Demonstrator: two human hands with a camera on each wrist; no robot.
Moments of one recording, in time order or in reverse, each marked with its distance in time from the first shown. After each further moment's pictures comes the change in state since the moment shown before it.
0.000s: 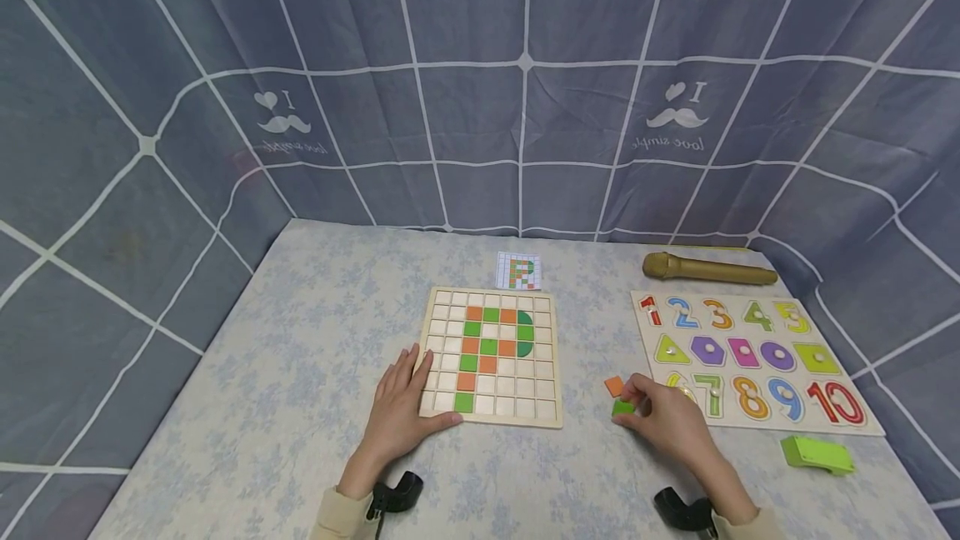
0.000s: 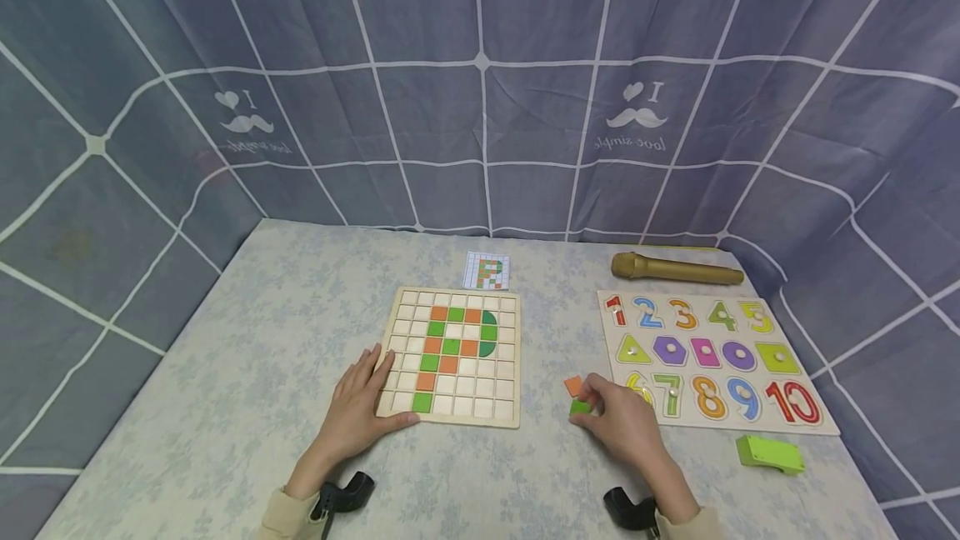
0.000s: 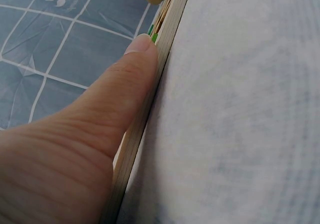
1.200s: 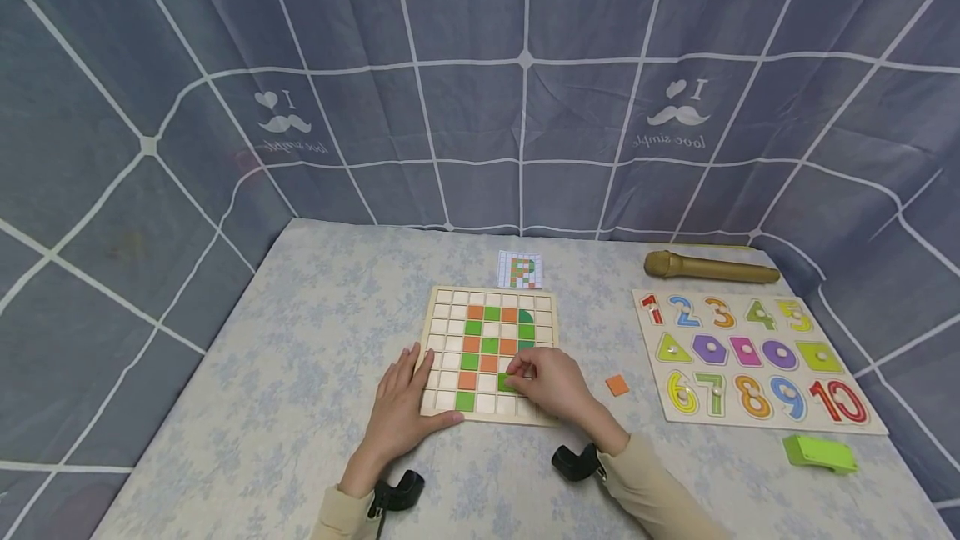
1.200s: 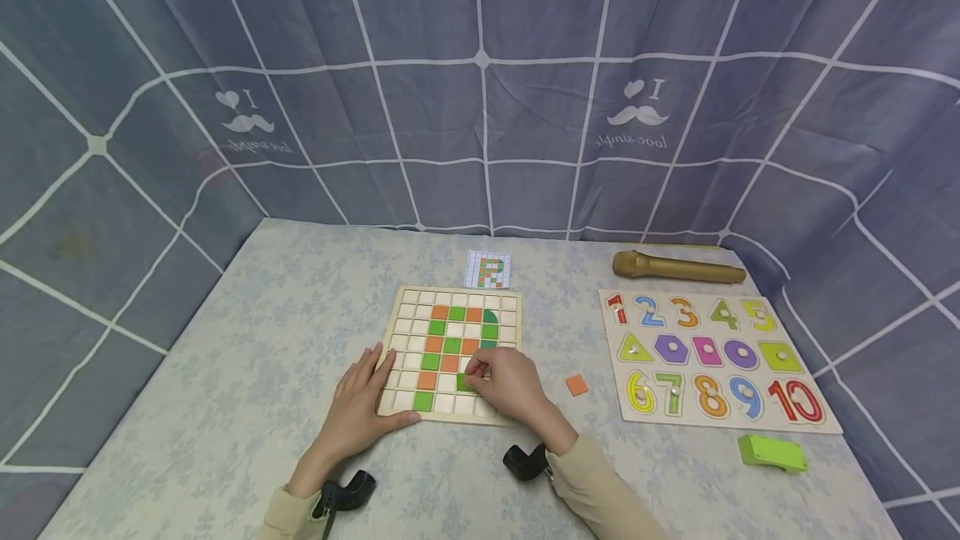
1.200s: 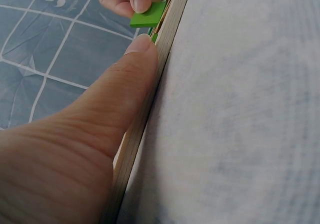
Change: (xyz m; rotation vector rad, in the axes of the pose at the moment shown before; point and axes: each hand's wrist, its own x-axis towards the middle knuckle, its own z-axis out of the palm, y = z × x) left_hand 0.000 0.001 0.000 -0.003 0.004 0.000; right_hand 0.063 -0.103 0.061 0.213 -0.063 -0.294
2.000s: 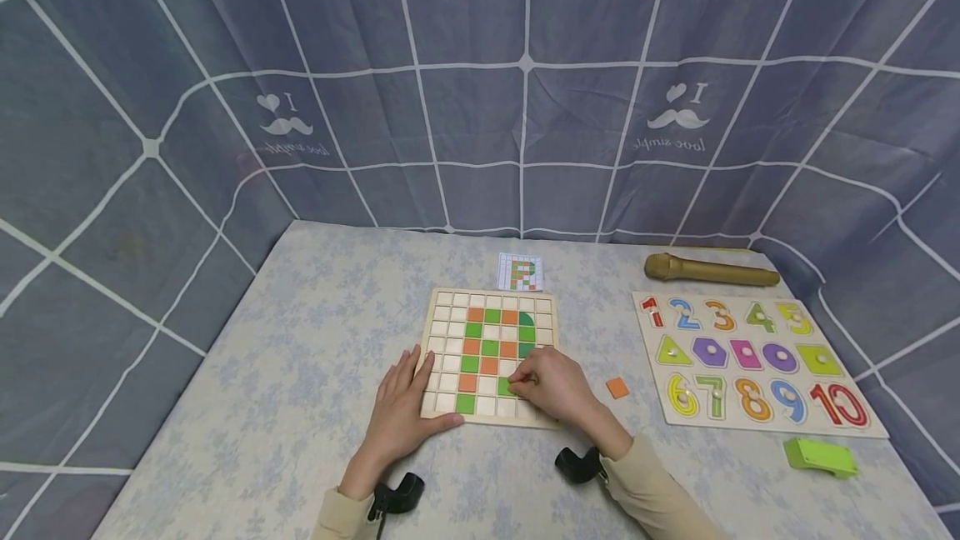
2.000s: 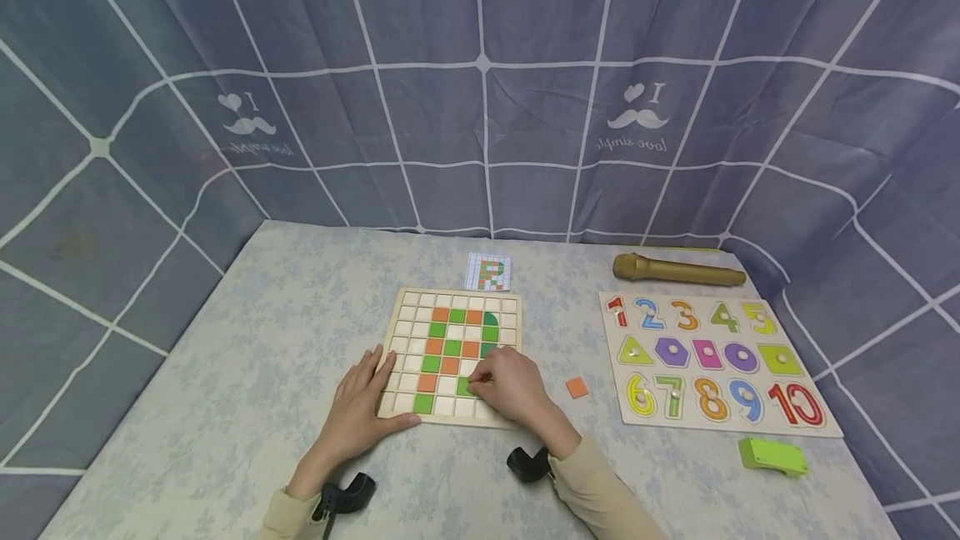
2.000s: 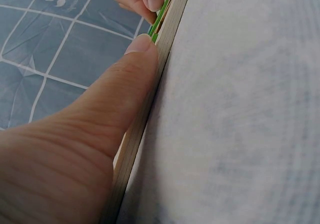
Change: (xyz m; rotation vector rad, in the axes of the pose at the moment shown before) left_hand 0.000 0.000 -0.001 -0.018 -0.011 -0.010; right_hand -0.001 0.004 0.001 -0.139 0.020 -0.073
